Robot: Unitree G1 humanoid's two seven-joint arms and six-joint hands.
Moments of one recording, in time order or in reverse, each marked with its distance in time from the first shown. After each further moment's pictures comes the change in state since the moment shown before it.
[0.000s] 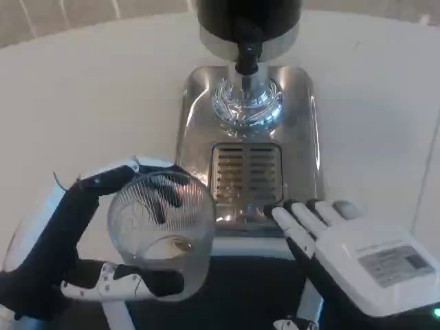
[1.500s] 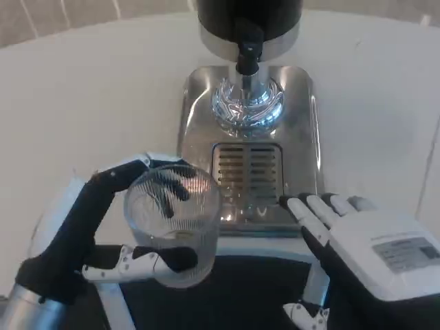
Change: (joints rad) left arm -0.083 -0.064 -0.009 0.083 0.091 0.077 0.034; right arm -0.054 0.000 -0.016 0.000 -0.009 0.078 0.060
